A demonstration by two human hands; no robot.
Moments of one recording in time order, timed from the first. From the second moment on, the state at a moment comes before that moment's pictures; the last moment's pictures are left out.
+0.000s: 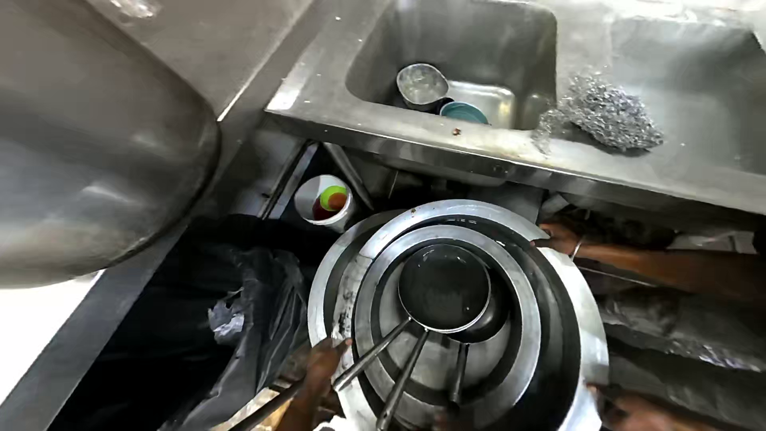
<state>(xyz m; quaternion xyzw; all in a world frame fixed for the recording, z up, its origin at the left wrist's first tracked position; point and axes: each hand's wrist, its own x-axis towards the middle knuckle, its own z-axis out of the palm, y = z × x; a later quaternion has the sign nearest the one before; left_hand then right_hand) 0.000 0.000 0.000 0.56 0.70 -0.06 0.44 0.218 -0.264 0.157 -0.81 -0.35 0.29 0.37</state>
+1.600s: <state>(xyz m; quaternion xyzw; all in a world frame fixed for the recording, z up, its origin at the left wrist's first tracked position) 0.042 -0.144 0.082 0.83 0.46 -0.06 0.32 0.216 -0.479 0.052 -0.80 -0.07 0.59 0.11</state>
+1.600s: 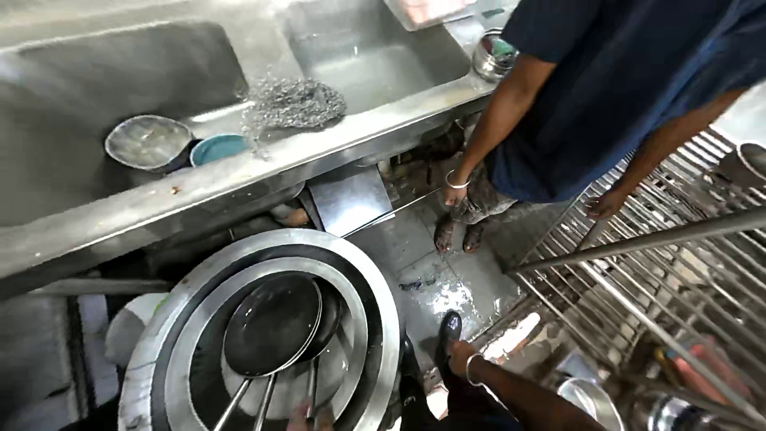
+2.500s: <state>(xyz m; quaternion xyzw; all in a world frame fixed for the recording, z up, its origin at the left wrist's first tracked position) 0.178 -0.285 0.079 0.80 0.42 -0.26 0.35 0.273 -0.713 0.038 -0.84 -0.01 0.52 0.16</state>
